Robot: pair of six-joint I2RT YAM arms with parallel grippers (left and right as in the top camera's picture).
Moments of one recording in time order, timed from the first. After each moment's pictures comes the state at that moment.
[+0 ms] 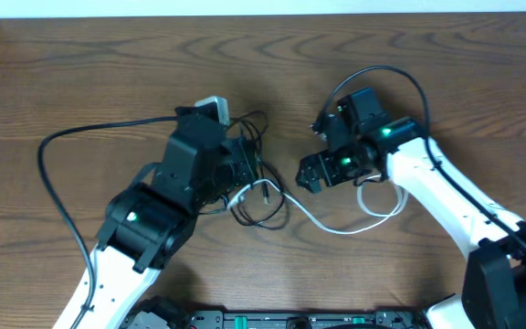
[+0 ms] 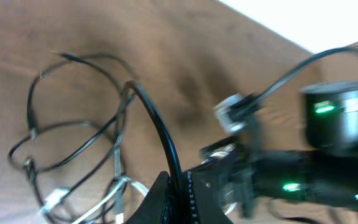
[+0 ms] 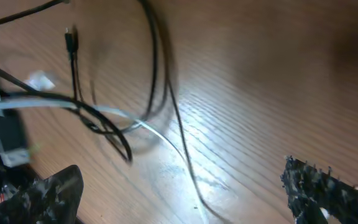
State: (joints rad) left arm -0.53 1.08 1.16 -0.75 0.05 -0.75; right arm 0.44 1.66 1.17 -0.79 -0.41 0.10
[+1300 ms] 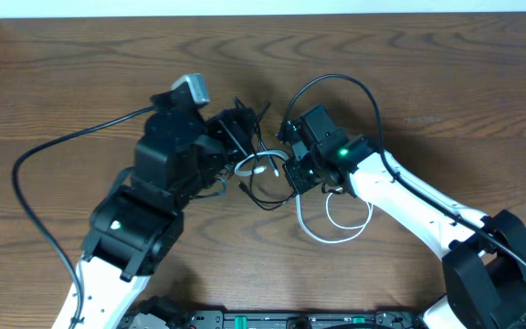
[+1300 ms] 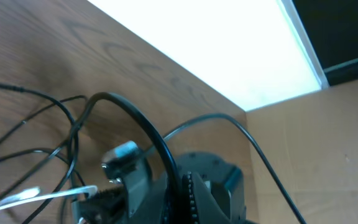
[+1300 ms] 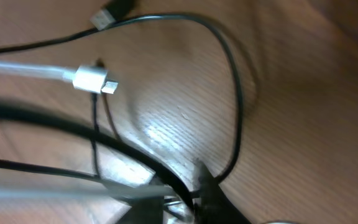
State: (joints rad) left arm -0.46 1.04 1.16 -0.53 0.10 -0.94; right arm 0.64 1.71 1.15 -0.58 -0.17 0.17
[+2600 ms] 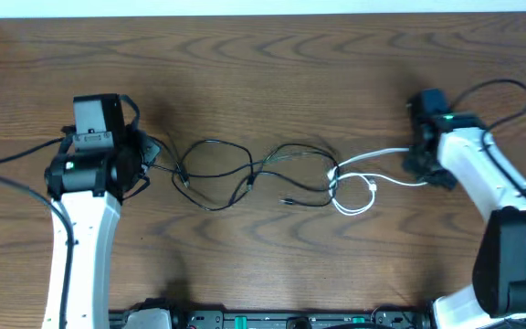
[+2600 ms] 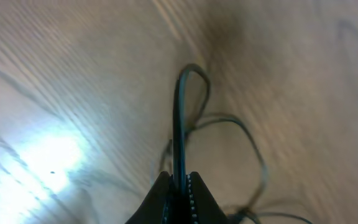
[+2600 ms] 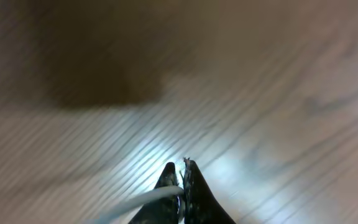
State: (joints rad) left arm 0.09 1.26 1.16 -0.97 -0.06 -0.76; right arm 0.06 1.71 1.11 -0.92 0.33 0.74
